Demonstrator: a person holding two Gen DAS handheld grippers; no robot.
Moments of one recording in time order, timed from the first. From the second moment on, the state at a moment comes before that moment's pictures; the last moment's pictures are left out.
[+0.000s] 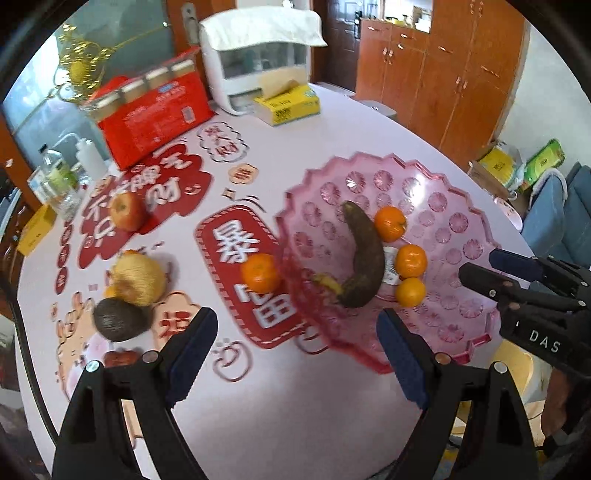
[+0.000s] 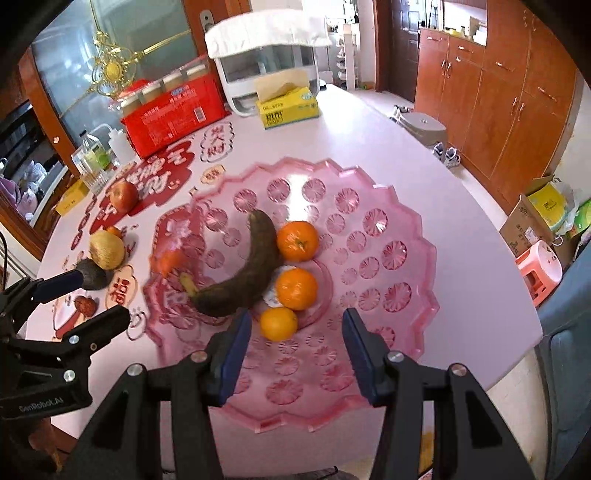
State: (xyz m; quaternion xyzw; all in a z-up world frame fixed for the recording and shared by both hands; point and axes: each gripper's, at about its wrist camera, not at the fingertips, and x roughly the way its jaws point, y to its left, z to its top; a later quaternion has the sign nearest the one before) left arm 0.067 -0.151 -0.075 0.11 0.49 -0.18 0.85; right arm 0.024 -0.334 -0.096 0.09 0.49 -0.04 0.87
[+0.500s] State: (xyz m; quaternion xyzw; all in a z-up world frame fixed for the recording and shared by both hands) left arm 0.080 0.023 -0.018 0.06 0.45 -0.12 0.88; right arm 0.041 -0.219 -0.053 0.08 0.46 -0.01 0.89
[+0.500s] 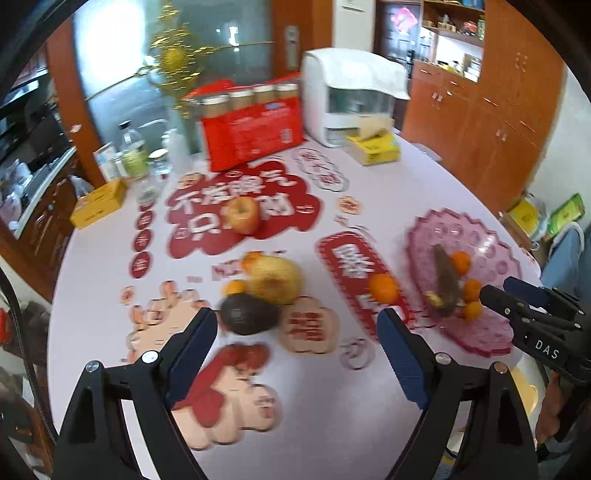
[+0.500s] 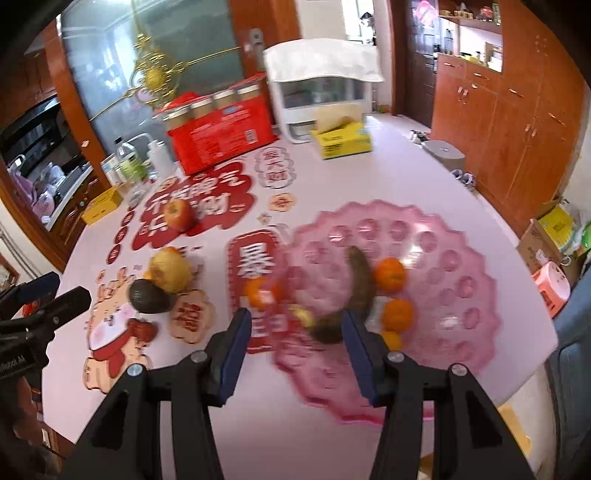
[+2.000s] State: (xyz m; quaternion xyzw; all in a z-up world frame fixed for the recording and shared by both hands) left arm 0.140 0.145 -0.176 0.06 0.55 -0.21 0.80; right arm 0.112 0.002 -0.191 0.01 0.54 0.15 0.83
